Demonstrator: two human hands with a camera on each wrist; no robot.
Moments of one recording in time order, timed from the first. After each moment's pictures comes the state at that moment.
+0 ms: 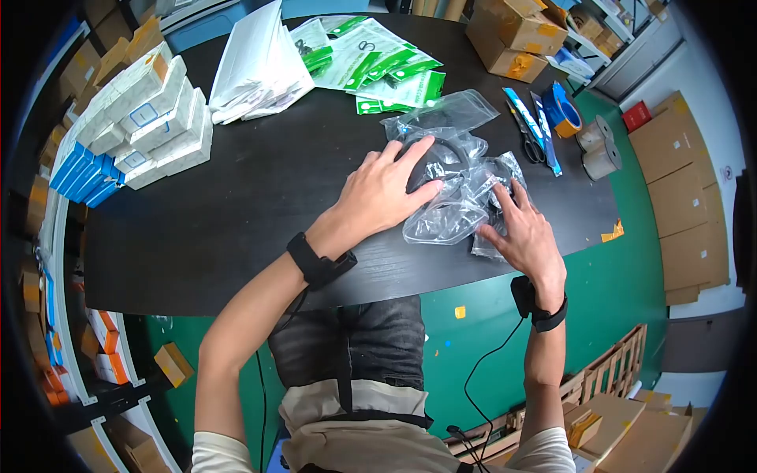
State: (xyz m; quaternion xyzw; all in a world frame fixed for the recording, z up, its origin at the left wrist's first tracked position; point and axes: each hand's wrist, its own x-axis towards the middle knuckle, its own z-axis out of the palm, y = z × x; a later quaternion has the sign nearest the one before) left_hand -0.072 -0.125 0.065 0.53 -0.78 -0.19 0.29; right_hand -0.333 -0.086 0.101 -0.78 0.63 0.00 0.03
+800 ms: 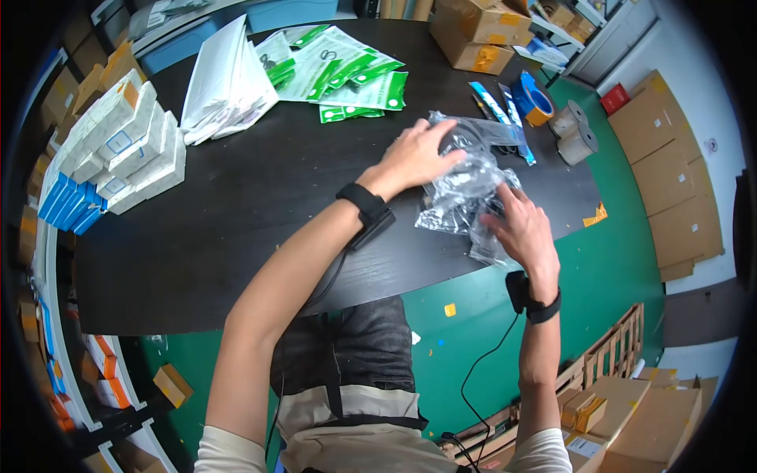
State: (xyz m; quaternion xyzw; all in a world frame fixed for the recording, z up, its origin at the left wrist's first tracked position) left_hand -0.166 -0.214 0.043 0.43 -0.79 -0.26 0.34; right_hand -0.376 -0.085 0.105 -0.73 0.68 -0.03 0.03
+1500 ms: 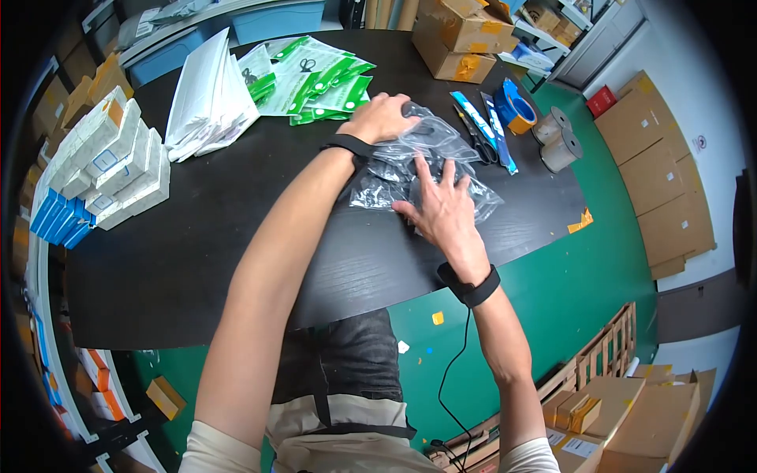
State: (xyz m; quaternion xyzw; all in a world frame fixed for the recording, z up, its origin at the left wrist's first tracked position) left_hand -0.156 -0.321 0.052 0.51 -0.80 -0.21 0.23; right_hand -0.296 -0.135 0.068 -0.73 0.68 -0.04 -0.06
